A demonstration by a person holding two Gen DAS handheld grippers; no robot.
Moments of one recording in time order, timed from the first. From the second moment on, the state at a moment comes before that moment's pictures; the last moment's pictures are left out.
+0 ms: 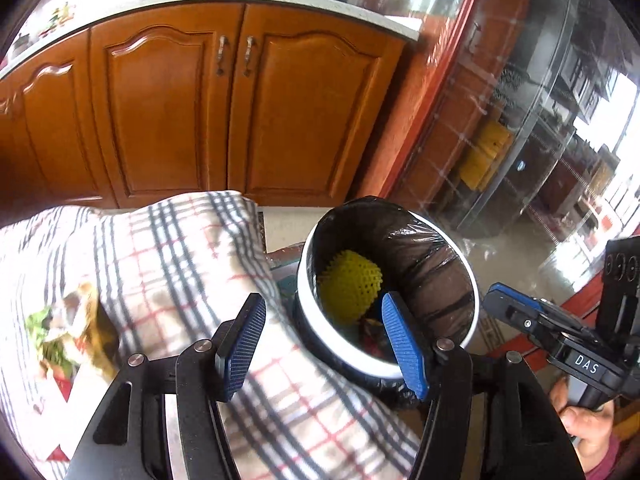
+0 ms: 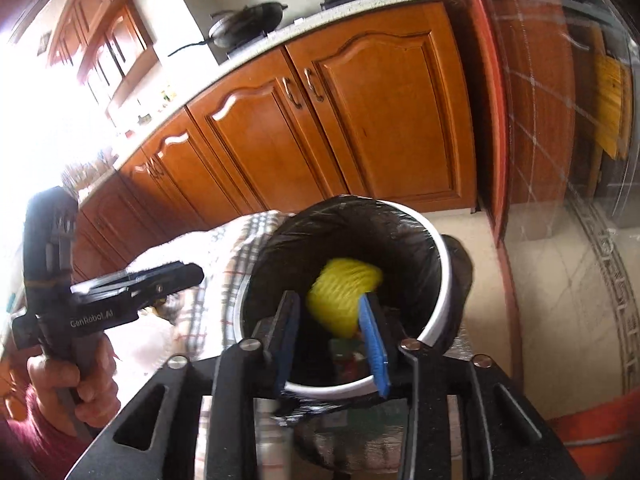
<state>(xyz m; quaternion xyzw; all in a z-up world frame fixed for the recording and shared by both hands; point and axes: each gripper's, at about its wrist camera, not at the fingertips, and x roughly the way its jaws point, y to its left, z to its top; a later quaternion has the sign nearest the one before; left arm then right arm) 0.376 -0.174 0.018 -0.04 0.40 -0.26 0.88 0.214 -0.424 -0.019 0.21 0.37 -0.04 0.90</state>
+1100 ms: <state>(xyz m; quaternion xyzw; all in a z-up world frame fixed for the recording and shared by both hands) 0.235 0.012 0.006 -0.04 0.37 -0.18 0.91 0.230 -0.276 -0.048 0.26 0.39 0.08 0.88</state>
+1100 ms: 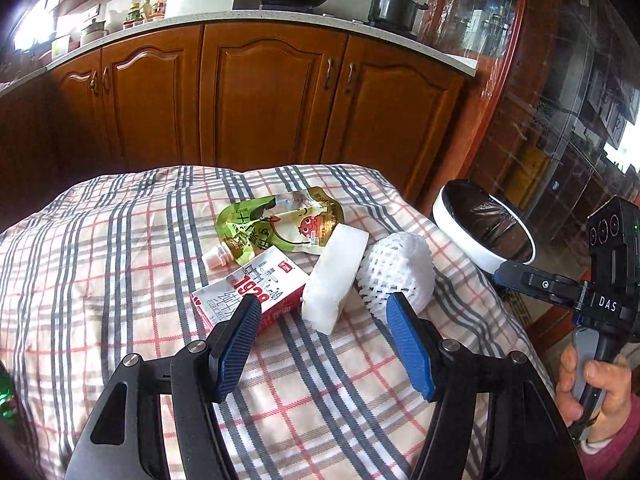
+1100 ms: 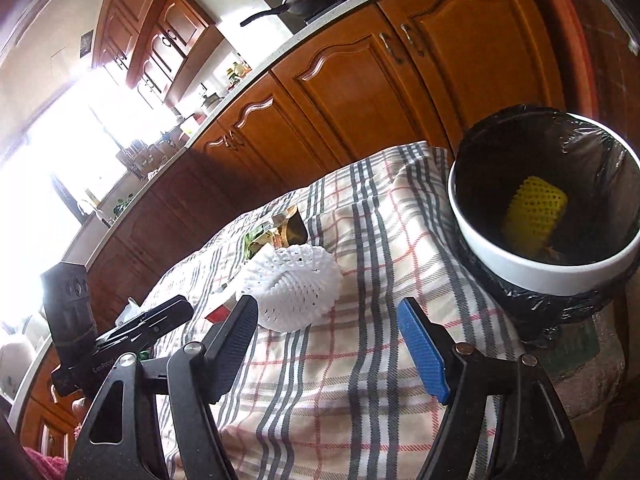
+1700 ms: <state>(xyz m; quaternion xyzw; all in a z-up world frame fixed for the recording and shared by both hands) 0.296 -0.026 -0.016 0.03 0.40 -0.20 0.89 0.281 -0.257 -0.090 0.27 0.44 0.09 0.85</state>
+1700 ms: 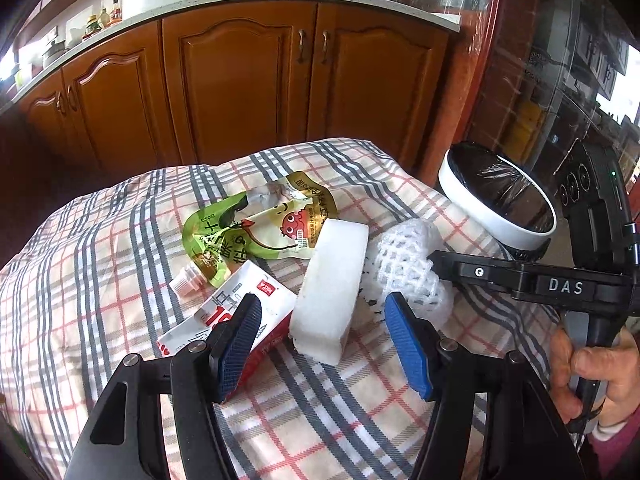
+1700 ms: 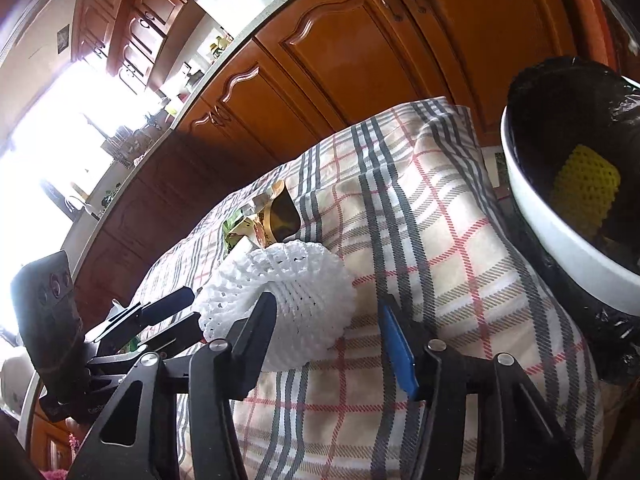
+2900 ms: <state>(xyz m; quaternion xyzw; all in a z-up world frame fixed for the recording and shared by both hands) 0.267 -0.082 0.028 -0.03 0.36 -0.26 0.89 0.183 -0.366 -0.007 0.23 0.34 -0.04 0.91</state>
